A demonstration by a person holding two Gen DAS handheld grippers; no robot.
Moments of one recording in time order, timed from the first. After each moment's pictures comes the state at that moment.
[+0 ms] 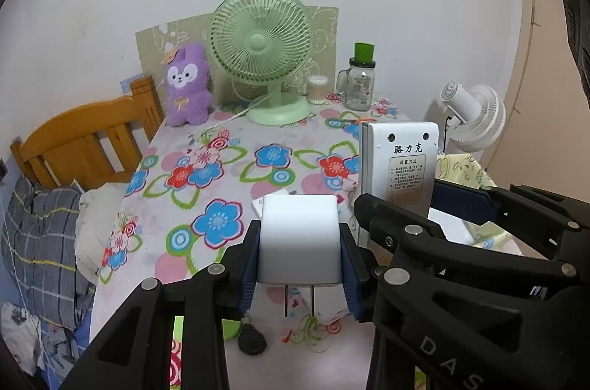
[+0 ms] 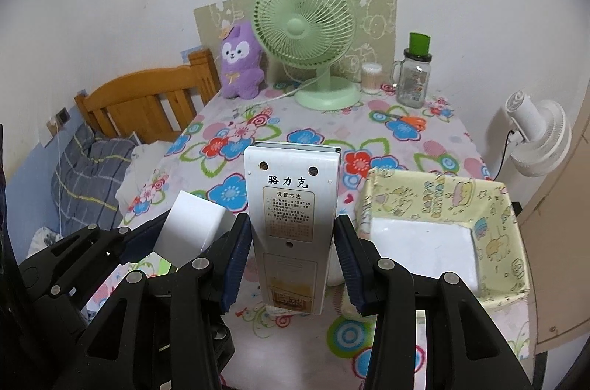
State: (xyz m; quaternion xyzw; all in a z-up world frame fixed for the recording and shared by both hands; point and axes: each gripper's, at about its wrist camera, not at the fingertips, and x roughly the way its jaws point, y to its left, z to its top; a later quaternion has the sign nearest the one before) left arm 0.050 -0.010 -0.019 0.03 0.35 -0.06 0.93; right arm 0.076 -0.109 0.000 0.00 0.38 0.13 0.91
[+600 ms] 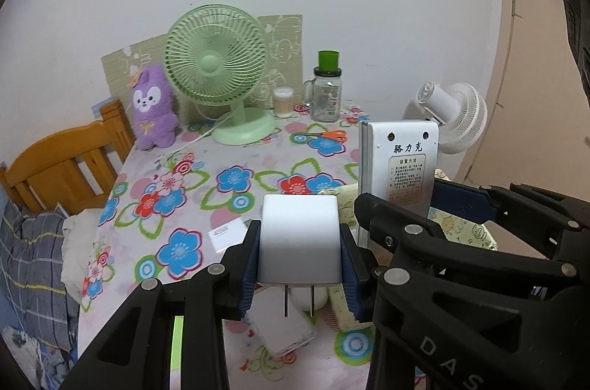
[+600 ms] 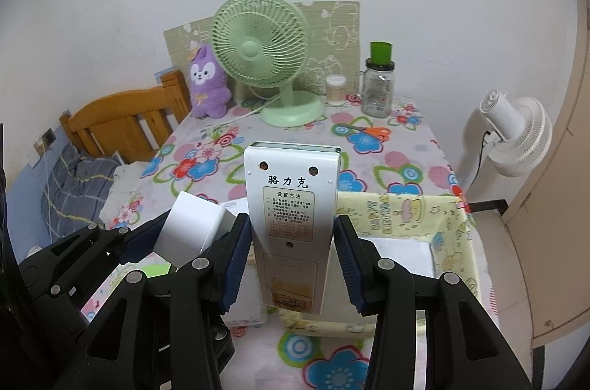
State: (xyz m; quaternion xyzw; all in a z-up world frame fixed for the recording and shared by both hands) left arm 0.071 -0.067 -0.005 0.04 0.34 -0.10 0.93; right arm 0.095 -0.168 0.014 0.01 0.38 0.10 0.92
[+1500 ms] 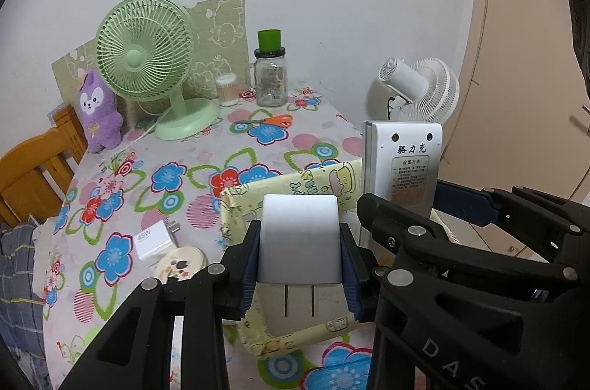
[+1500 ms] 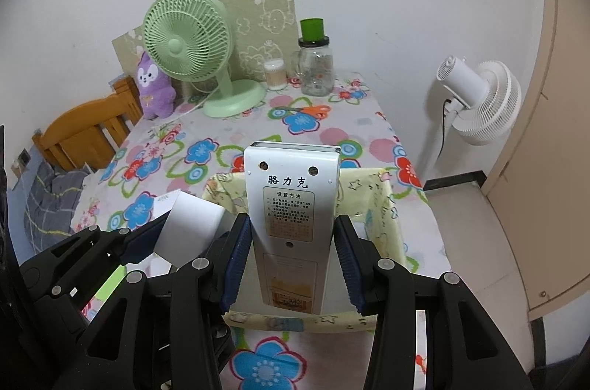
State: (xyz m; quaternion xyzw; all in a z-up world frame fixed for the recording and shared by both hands) left arm 0.090 -0.150 -0.032 0.06 0.37 -0.14 0.92; right arm 0.102 -0.255 -0.012 0.04 0.40 0.04 0.91
